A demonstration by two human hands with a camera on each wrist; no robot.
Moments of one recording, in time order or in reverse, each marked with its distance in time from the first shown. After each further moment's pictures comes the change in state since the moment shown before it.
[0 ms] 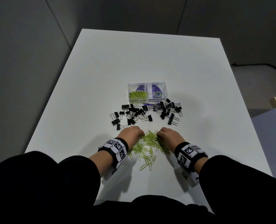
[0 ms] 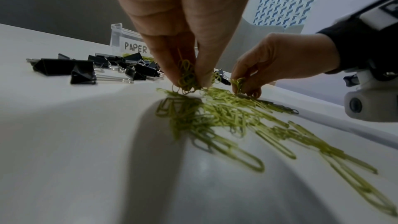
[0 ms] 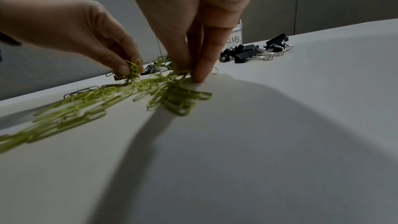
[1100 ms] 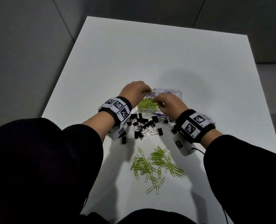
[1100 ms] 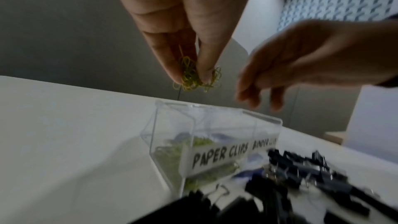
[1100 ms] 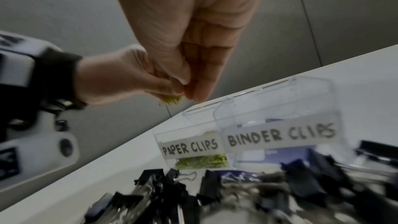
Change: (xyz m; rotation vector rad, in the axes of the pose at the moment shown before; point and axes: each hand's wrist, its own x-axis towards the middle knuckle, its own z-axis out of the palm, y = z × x) left_hand 0.116 -0.052 -0.123 -0.065 0.297 -0.060; right_hand 0.140 -0.017 -0.103 0.117 0.101 -0.073
